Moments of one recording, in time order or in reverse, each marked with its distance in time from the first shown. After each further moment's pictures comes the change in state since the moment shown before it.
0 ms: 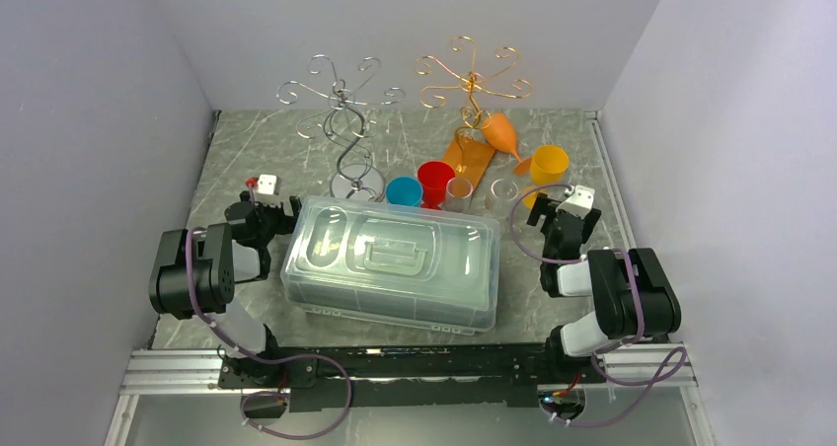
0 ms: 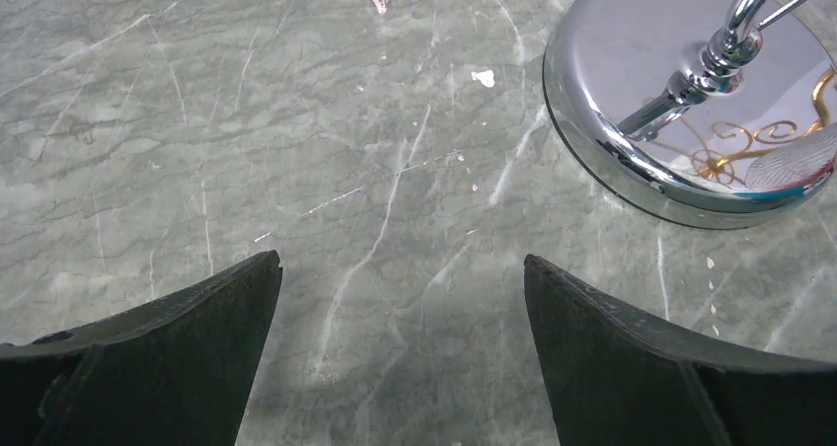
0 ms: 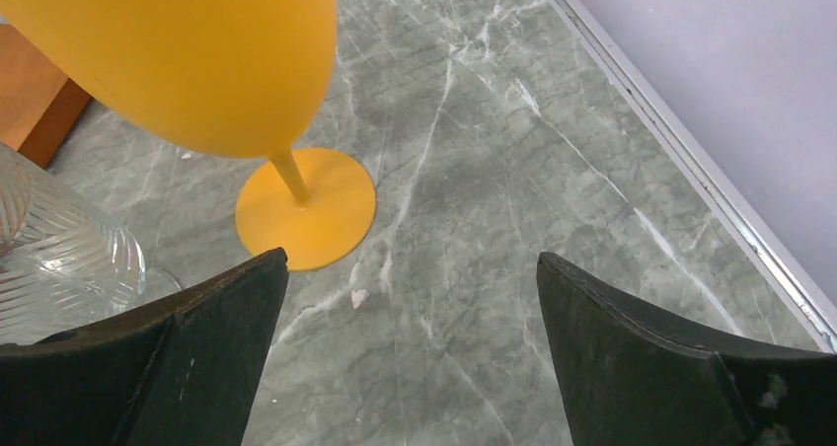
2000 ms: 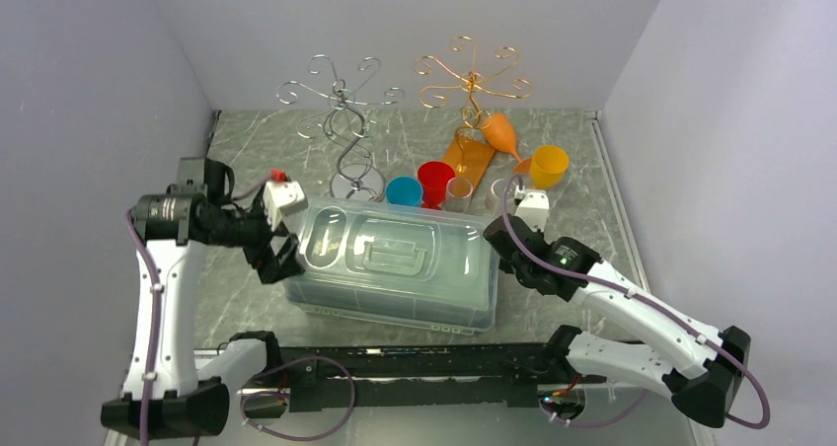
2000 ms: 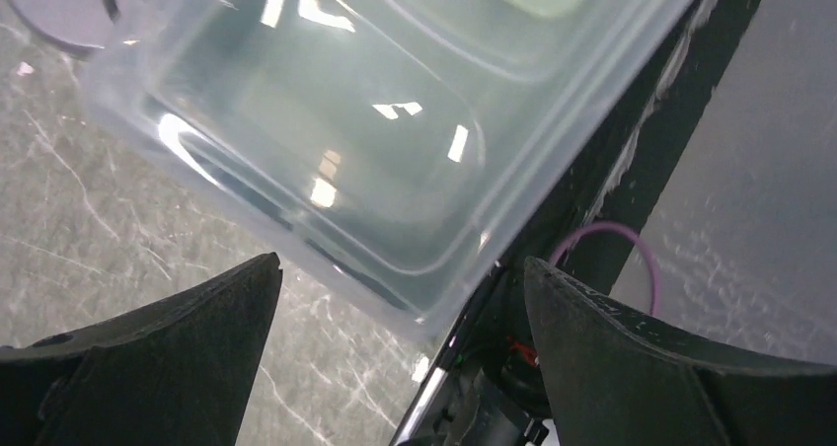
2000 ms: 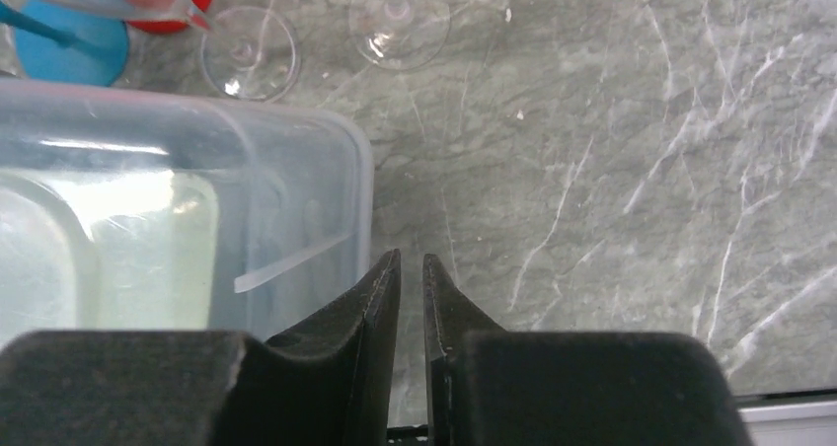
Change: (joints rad) left arm -0.092 -0.572 1.040 -2.479 0.417 0.866; right arm 0.805 -0.557 0.642 -1.985 0.235 0.687
